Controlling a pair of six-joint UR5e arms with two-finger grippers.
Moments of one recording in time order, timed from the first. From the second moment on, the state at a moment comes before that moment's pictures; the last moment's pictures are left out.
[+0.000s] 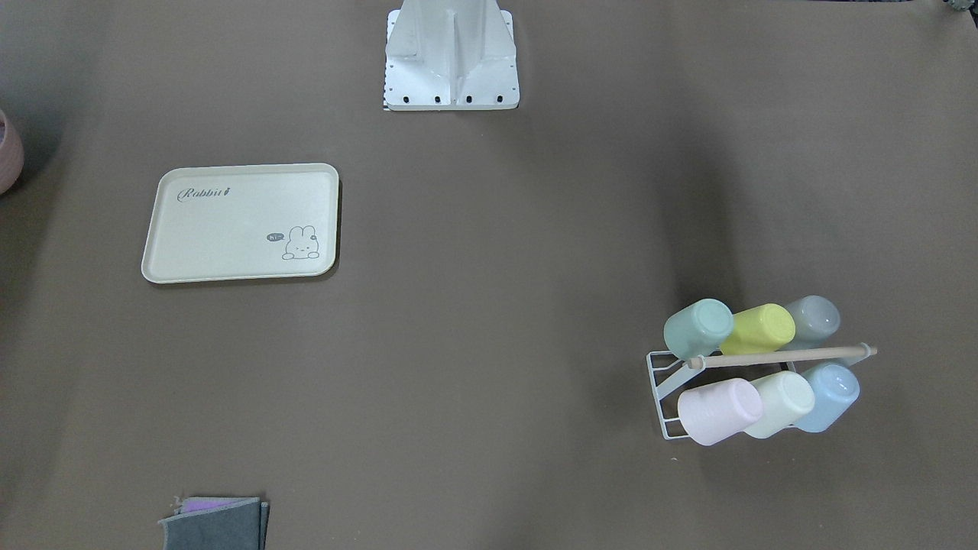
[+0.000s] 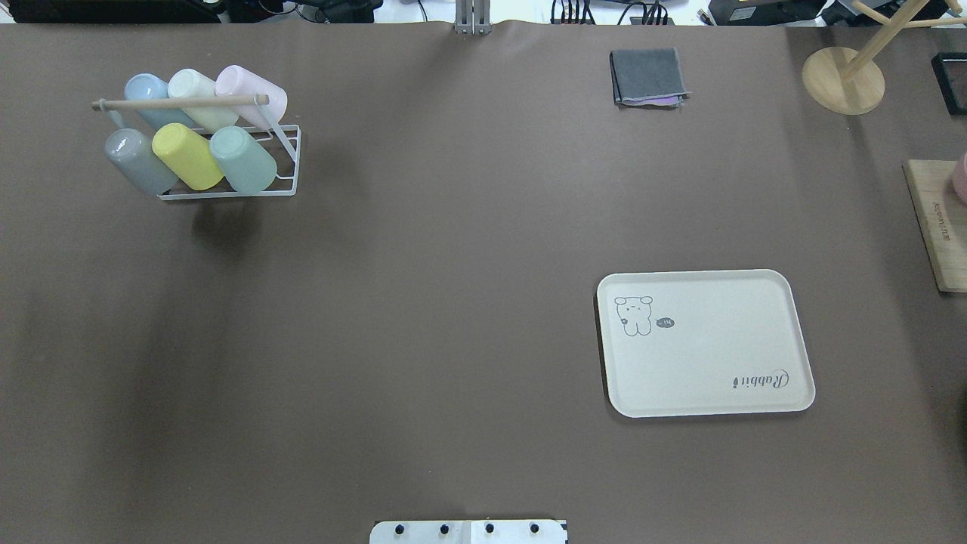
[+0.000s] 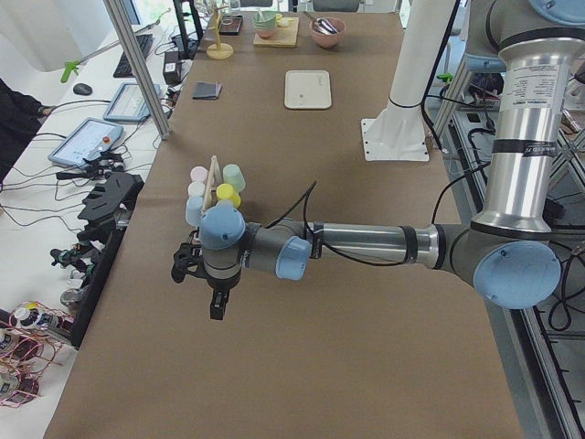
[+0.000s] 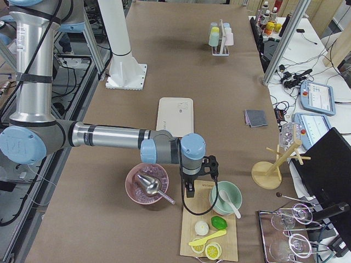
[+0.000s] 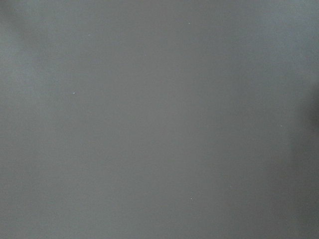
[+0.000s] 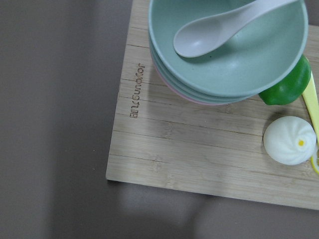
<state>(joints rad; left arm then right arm) -1.56 -1.63 -1.53 -1.80 -2.33 -0.12 1.55 -1.68 1.64 -1.49 2.31 -0.07</state>
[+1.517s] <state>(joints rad) -1.56 -1.64 -1.53 -1.80 -2.33 -0.12 1.59 -1.69 1.67 -1.49 2.29 -0.08</state>
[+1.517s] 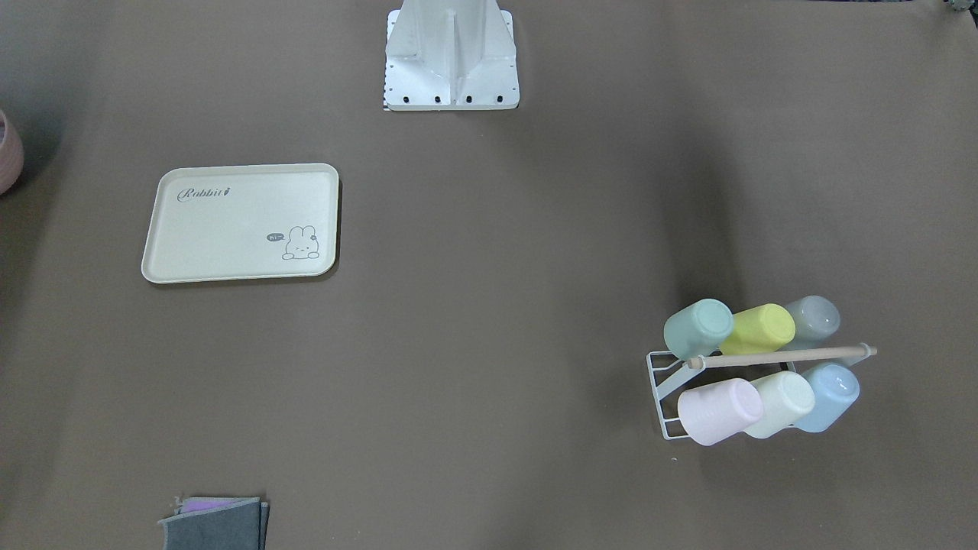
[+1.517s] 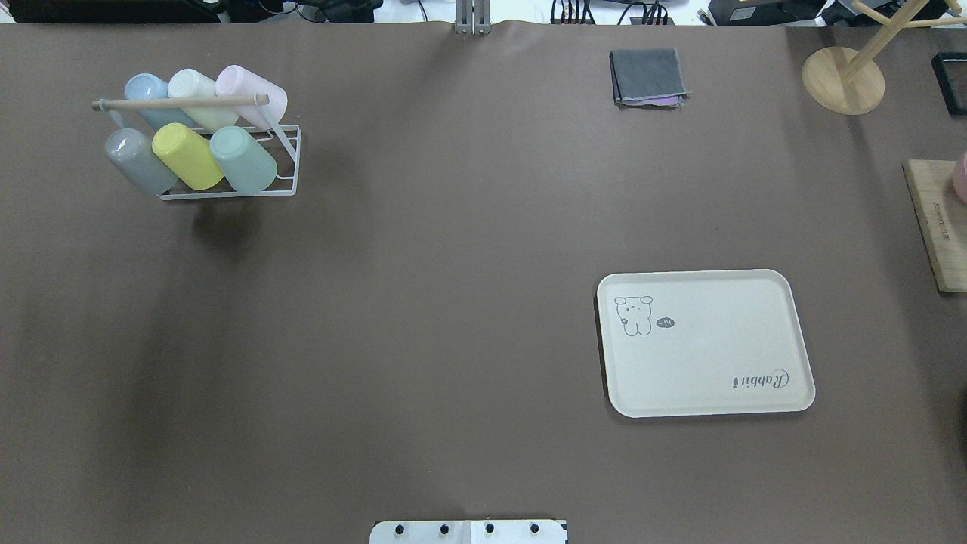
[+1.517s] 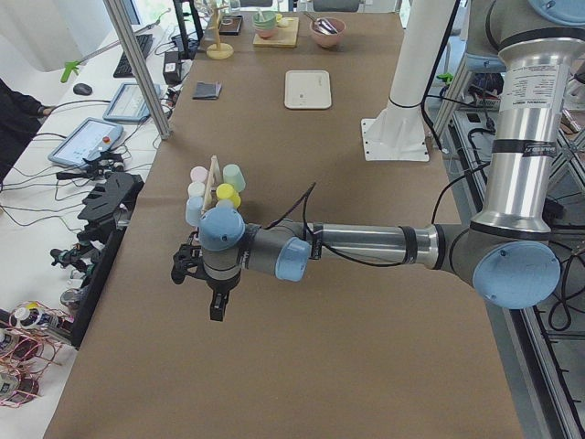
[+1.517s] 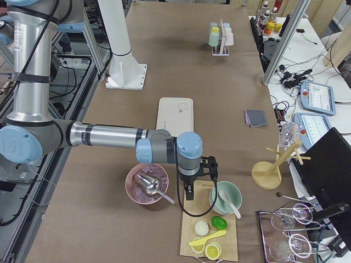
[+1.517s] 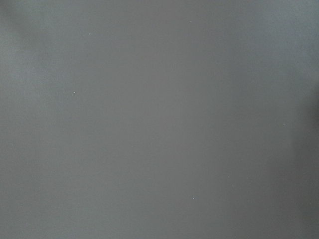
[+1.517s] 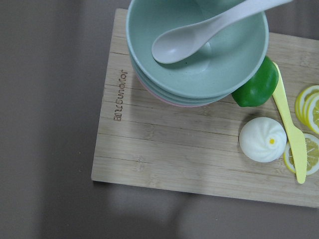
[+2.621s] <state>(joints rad) -1.50 -1.66 -1.67 -1.79 -2.29 -0.13 1.41 -1.66 1.68 -1.39 2.40 0.22</state>
